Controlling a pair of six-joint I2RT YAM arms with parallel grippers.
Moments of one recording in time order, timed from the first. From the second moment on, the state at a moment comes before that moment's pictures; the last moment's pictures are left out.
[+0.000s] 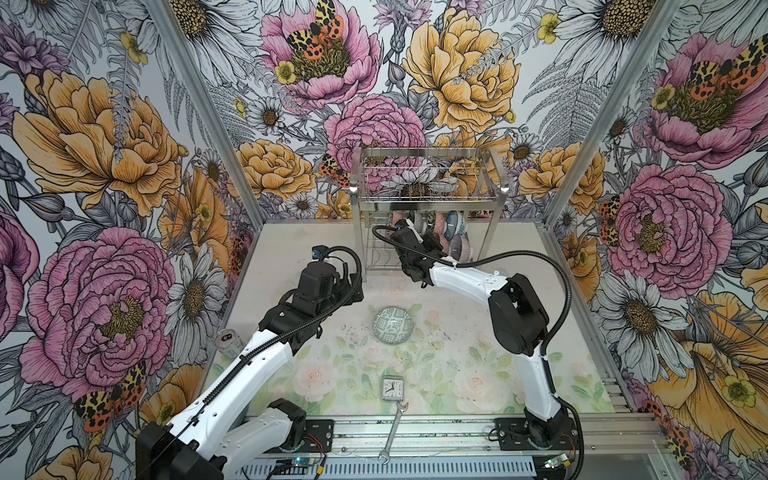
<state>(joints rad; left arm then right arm) -0.47 1.01 0.89 -0.45 -0.19 -0.48 0.66 2.18 1.75 -0.28 0.98 -0.39</state>
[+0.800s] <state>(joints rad) -0.46 0.99 0.89 -0.45 -0.19 -0.48 0.63 2.34 1.90 -0.23 1.00 -0.44</state>
